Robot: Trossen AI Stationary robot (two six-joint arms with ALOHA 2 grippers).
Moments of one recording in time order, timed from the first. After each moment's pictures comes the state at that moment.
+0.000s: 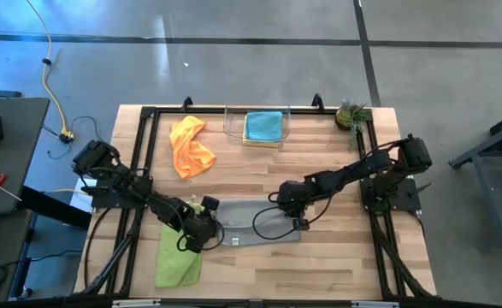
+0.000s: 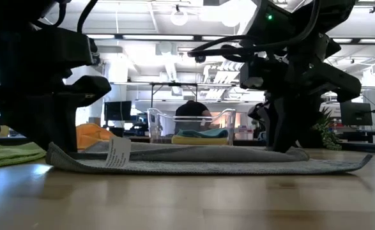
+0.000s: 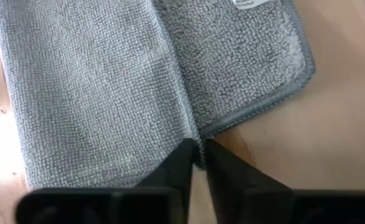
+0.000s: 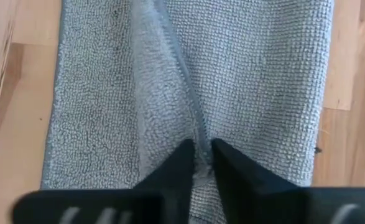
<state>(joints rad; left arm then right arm) -0.39 1.65 0.71 -0.22 -0.29 -0.05 0.14 1.68 0.81 -0.22 -0.17 0.05</state>
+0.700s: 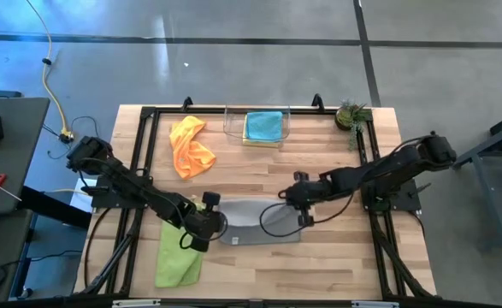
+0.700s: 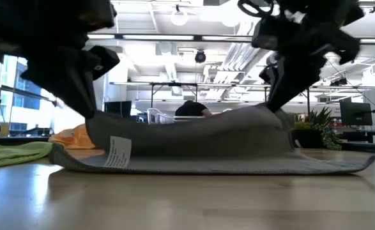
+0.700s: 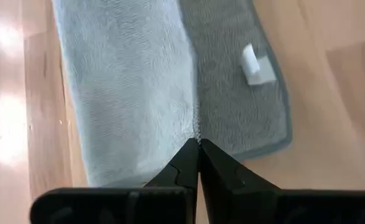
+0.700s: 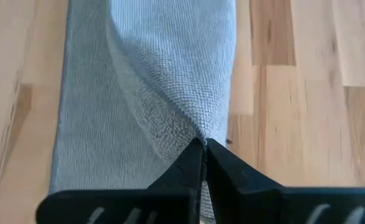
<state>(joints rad) -0.38 1.56 0.84 -0.36 -0.30 -0.16 0.21 1.44 0.81 -0.35 0.07 0.13</state>
